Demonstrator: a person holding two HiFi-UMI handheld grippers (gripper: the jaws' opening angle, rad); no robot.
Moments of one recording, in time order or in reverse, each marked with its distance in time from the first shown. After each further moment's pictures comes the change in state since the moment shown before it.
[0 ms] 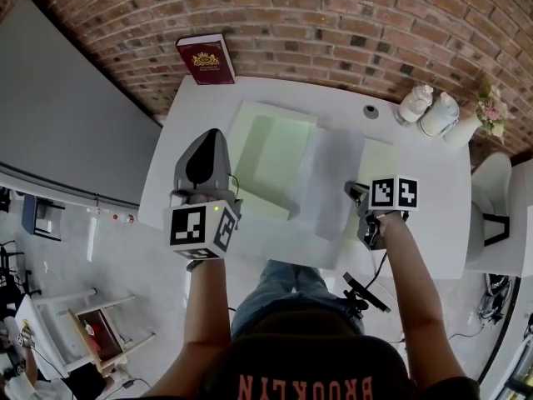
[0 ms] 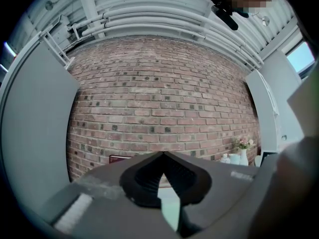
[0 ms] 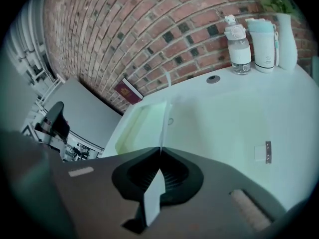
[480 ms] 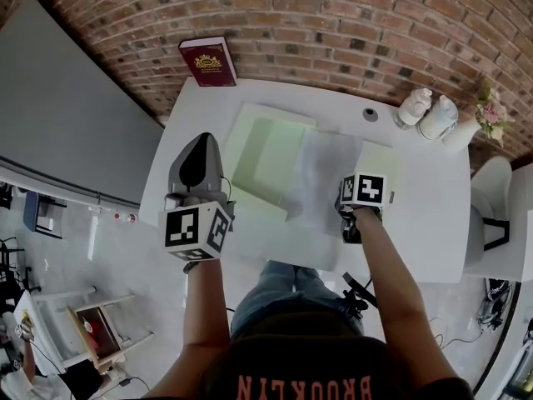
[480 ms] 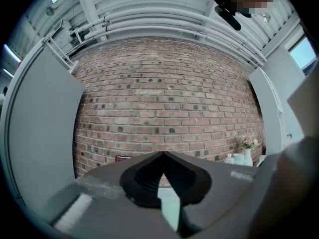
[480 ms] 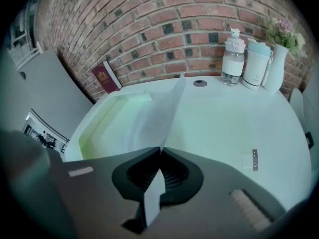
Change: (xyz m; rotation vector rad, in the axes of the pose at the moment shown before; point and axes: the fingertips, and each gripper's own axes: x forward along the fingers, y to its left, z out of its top) left arm -0.011 0.009 0.002 0.001 -0.004 0.057; right arm 0.033 -0.039 -0.005 -0.078 0.019 -0.351
